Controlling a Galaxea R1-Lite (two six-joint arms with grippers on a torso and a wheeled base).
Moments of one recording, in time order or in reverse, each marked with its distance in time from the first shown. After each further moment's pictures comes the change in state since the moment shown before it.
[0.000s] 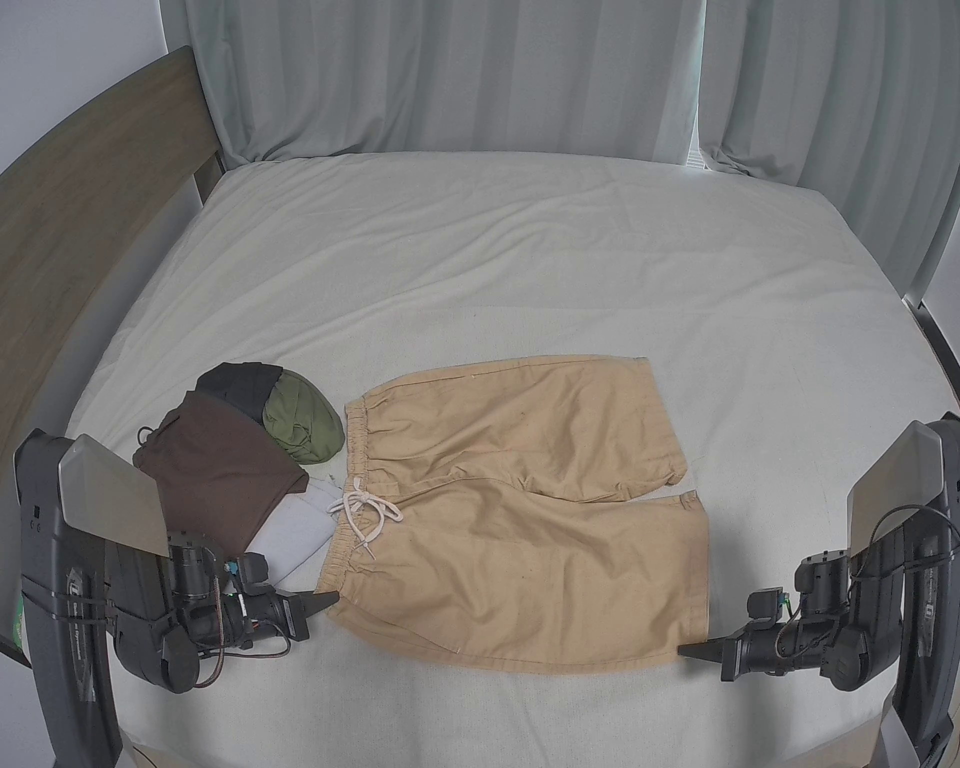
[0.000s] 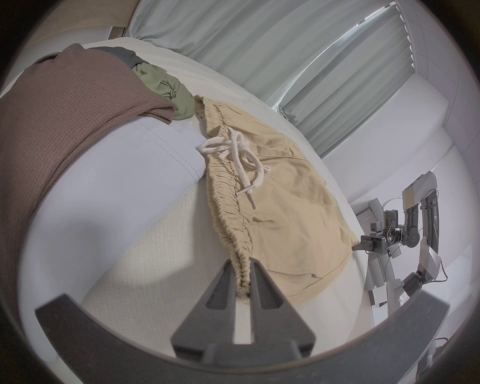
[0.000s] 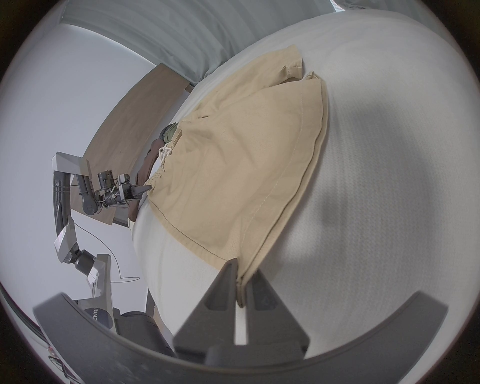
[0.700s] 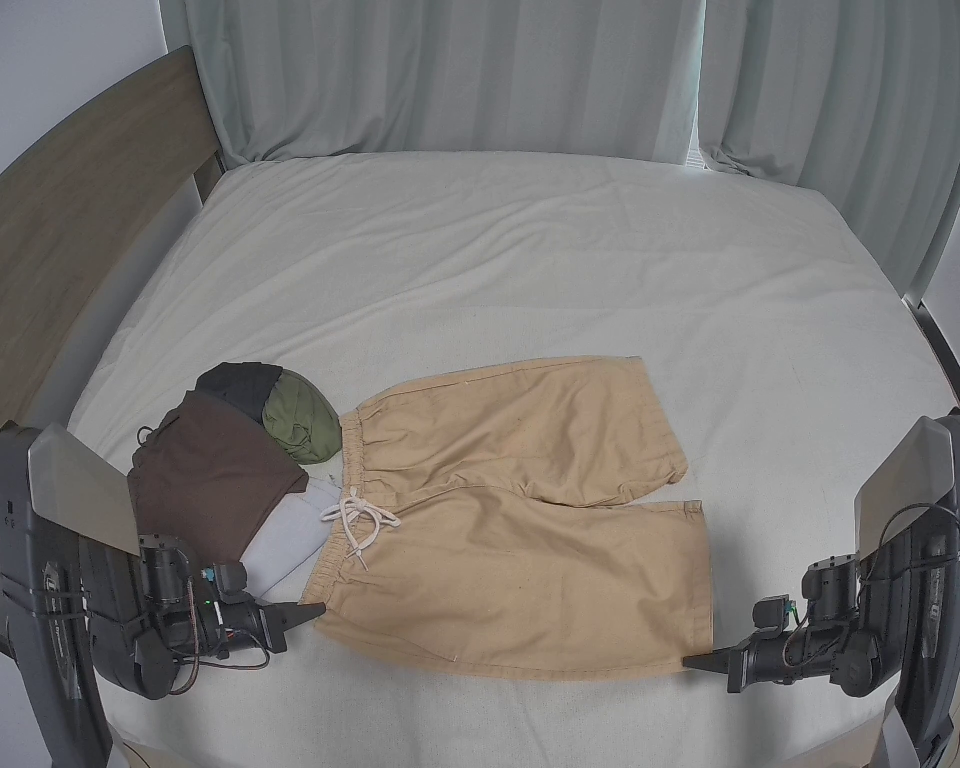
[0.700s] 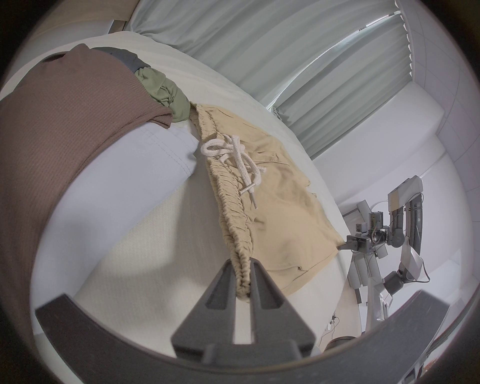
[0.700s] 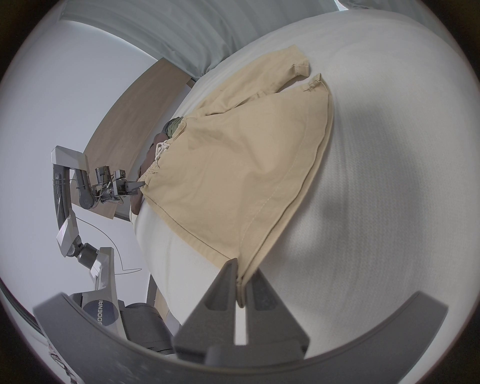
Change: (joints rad) left arm 0.054 -0.079 0.119 0.000 -0.108 0.011; right arm 0.013 -0.043 0.080 -0.002 -0.013 -0.020
